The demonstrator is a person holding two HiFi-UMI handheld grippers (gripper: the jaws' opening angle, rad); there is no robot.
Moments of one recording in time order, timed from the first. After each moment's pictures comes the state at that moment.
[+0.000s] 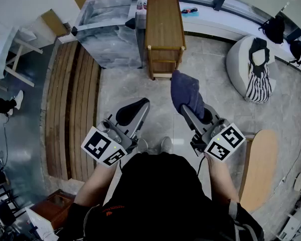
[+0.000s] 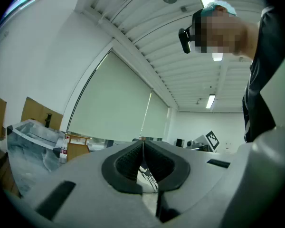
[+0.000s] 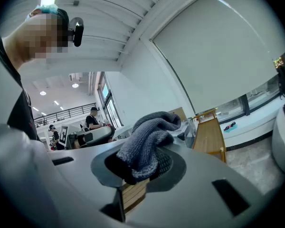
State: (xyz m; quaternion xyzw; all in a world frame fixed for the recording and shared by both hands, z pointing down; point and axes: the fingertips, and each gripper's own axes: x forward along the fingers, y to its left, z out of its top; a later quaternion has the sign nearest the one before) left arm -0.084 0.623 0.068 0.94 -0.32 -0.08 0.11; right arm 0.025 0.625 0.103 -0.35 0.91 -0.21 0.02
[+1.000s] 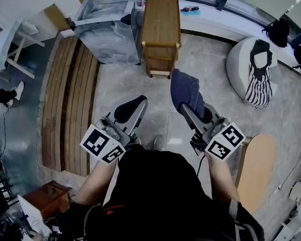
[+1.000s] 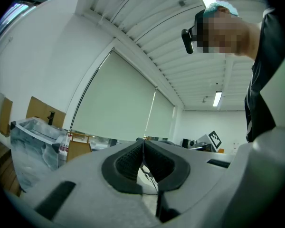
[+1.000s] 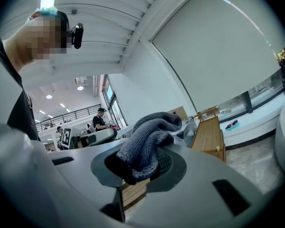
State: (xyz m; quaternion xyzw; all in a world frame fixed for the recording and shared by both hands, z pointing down) left arm -0.014 0.632 0.082 0.92 -0.36 -0.08 0.11; right arm 0.101 0.634 0.112 -0.31 0.92 -0.21 0.02
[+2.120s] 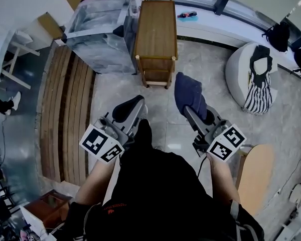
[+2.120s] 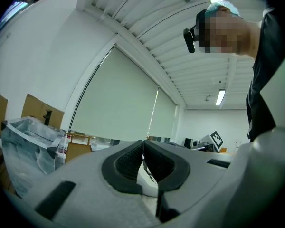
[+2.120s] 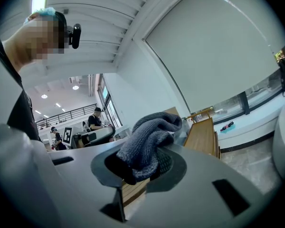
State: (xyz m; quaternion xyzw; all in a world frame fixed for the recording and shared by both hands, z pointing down) left arm 0.002 0.524 0.108 0.92 -0.36 -0.08 0.11; right arm 0.137 0.534 0.142 -0.33 0.92 -0.22 0.02
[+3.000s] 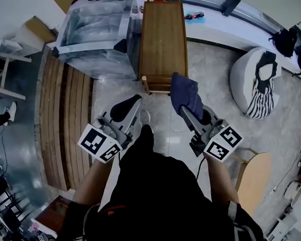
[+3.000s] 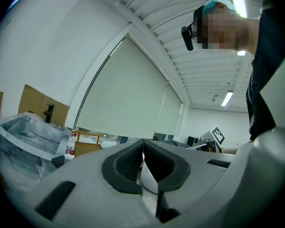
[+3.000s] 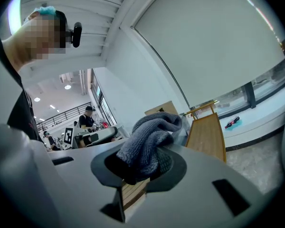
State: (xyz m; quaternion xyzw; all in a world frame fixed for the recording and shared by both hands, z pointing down) left arm -0.072 0.311 0.140 0.92 -0.35 -0.05 0.15; right arm 0.058 0.329 0.167 -0.34 0.90 -0.26 -0.01
